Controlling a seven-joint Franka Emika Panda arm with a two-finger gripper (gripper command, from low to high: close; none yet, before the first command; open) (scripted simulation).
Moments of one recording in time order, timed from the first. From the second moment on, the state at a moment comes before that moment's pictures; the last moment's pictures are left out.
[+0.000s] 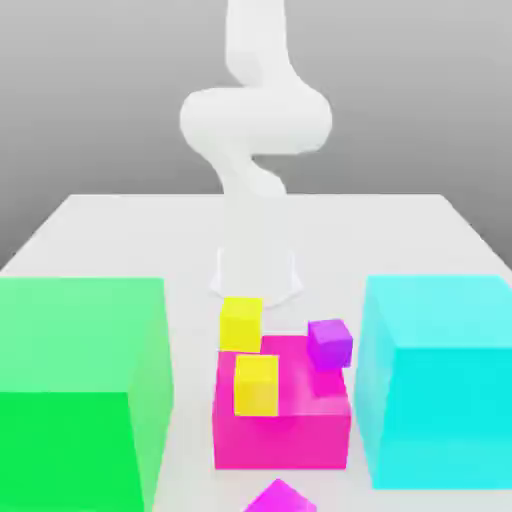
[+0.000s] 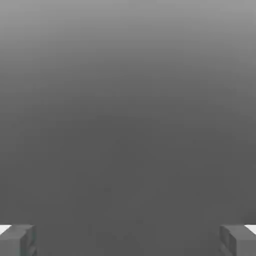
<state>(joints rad) -0.04 -0.71 0.04 -2.30 -0.02 2.32 0.88</state>
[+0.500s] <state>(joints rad) -0.20 -0.16 0.21 -2.30 -0.19 2.47 1.36</state>
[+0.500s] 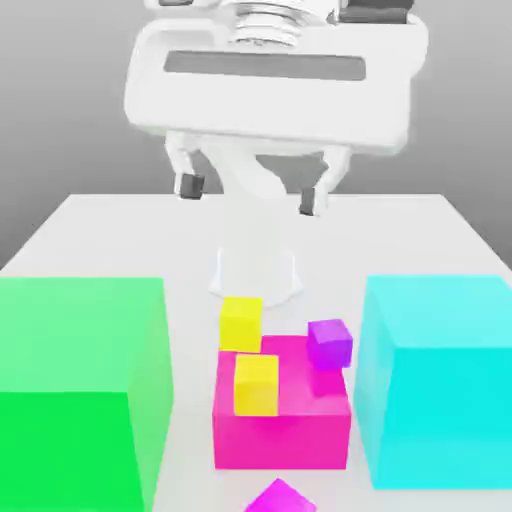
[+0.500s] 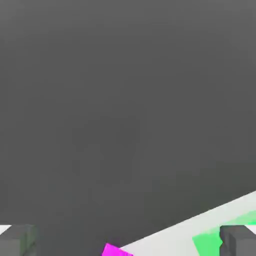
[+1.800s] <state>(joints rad) -0.15 0.09 0.23 -2.43 -0.06 2.49 1.83</state>
